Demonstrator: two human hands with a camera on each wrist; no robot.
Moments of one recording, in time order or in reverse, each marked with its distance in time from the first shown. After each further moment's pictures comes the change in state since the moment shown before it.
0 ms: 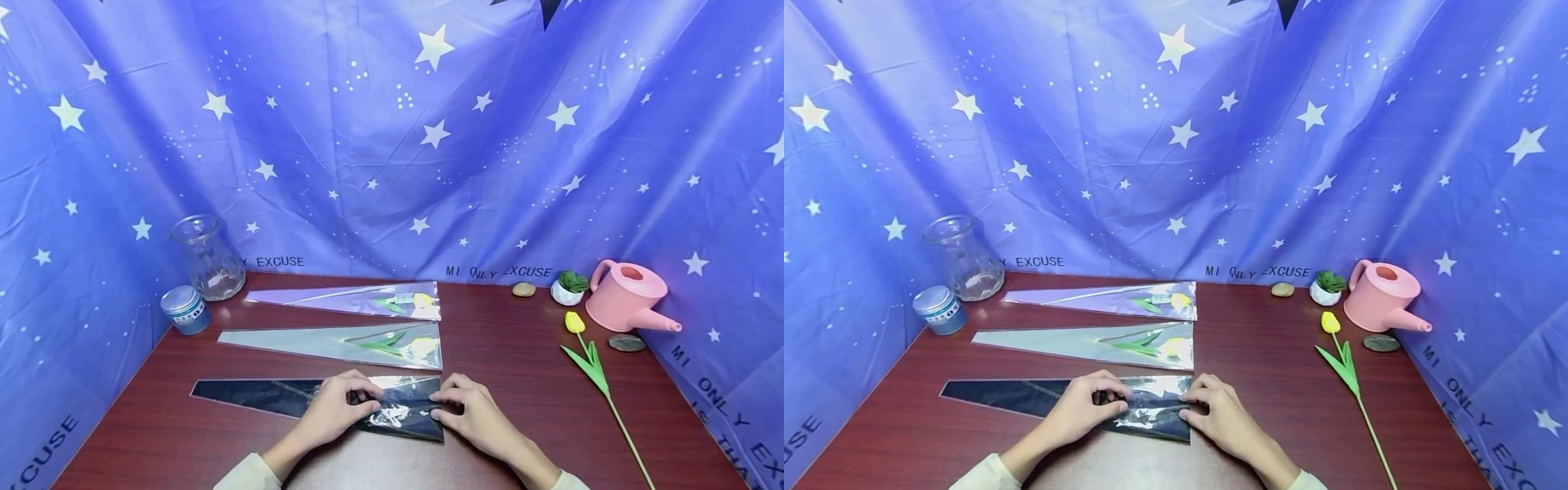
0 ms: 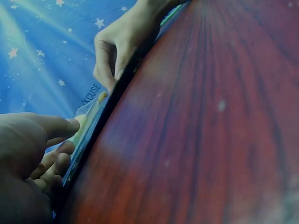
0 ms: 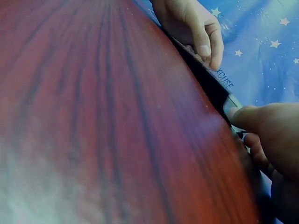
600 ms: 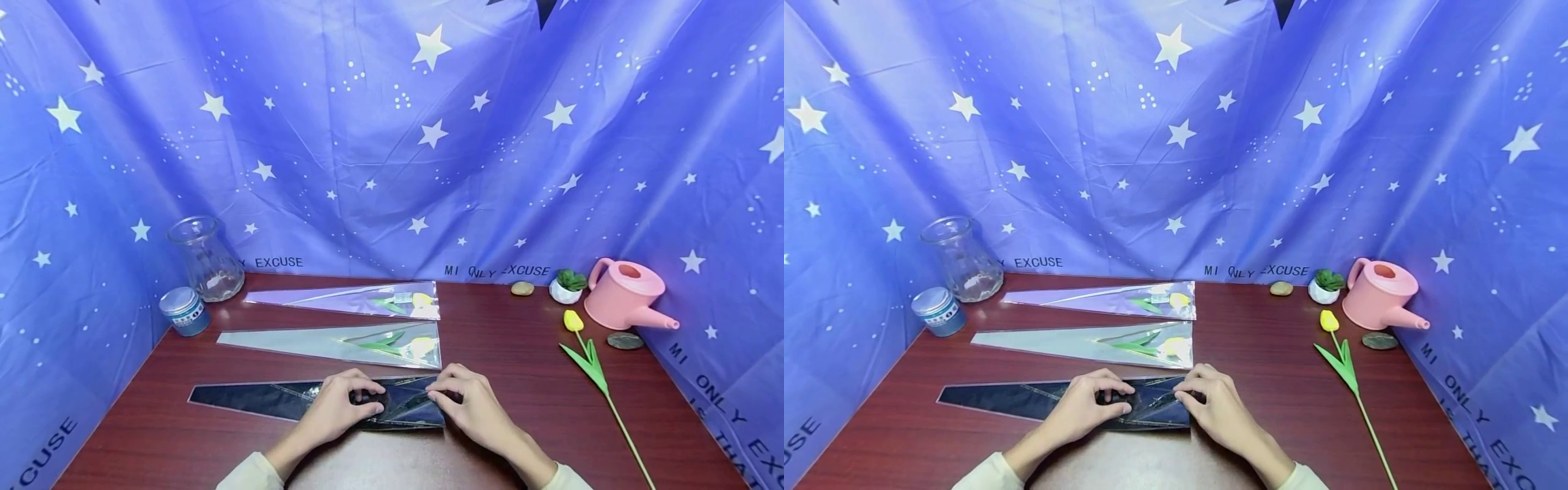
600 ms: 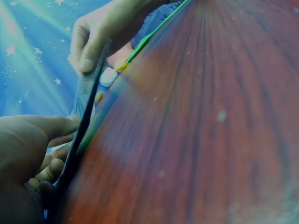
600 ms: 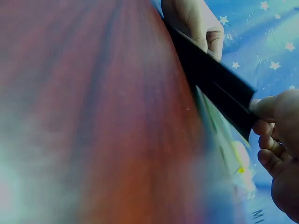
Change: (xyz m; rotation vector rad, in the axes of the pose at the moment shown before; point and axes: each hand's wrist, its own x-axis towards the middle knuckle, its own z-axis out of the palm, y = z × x) left_hand 0.003 -0.002 0.003 0.114 0.011 0.017; right_hand 0.018 -0.023 -0.011 0.067 0.113 -0.018
